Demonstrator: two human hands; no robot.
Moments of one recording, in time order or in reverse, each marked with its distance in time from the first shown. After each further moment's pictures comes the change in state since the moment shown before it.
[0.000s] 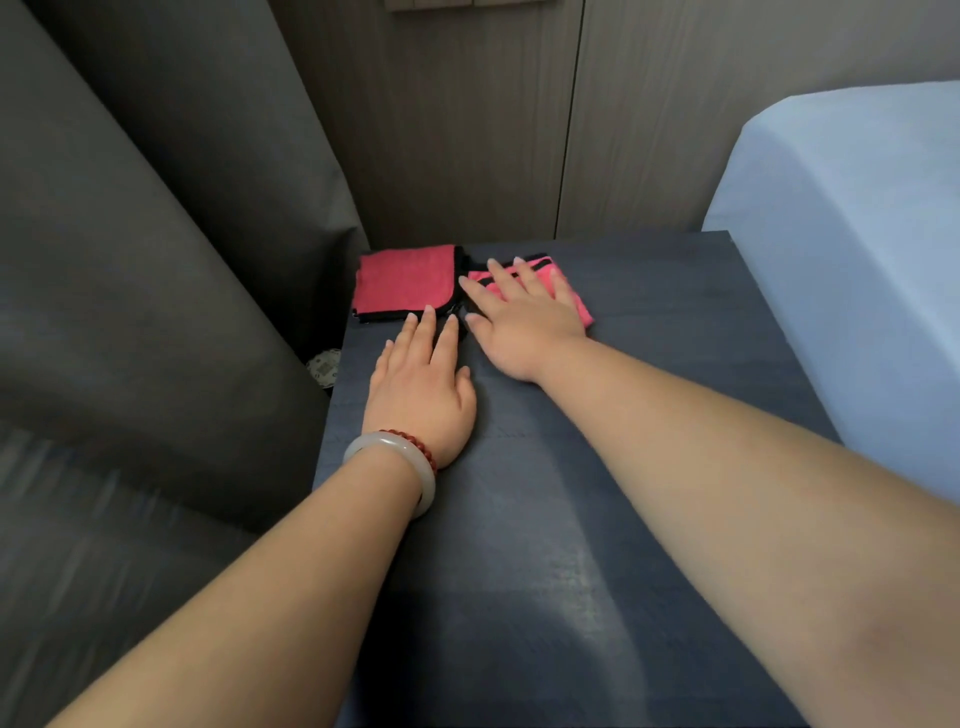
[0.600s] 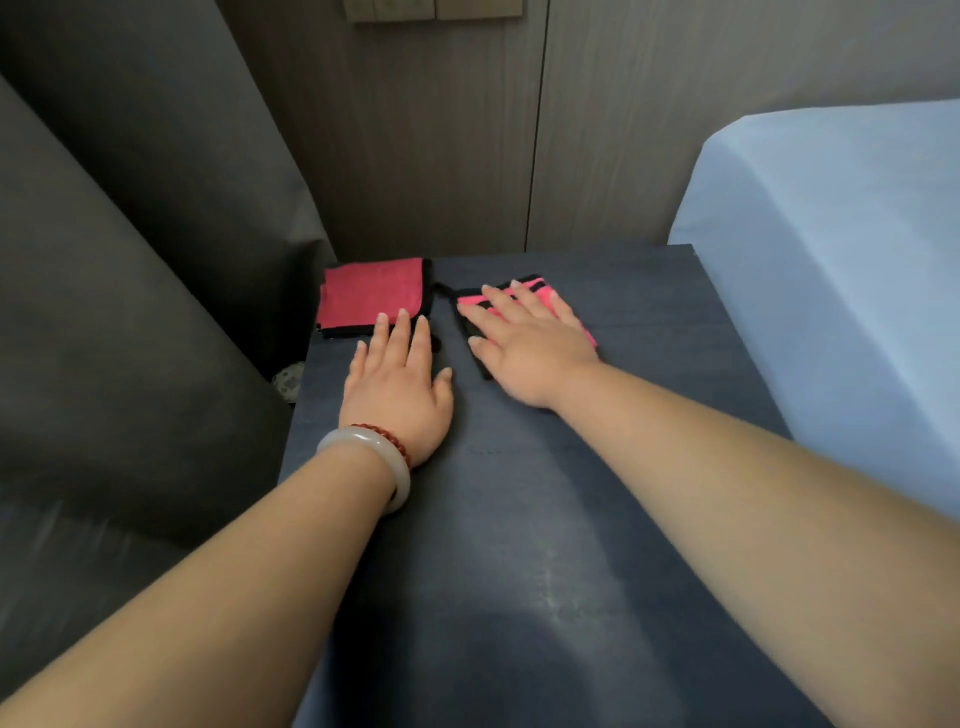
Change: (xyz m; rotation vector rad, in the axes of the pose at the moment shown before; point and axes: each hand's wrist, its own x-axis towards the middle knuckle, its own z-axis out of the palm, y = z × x) left_hand 0.023 0.010 0.000 0.099 -0.126 -0.034; right_hand -0.022 0.037 0.001 0.021 0.011 -0.017
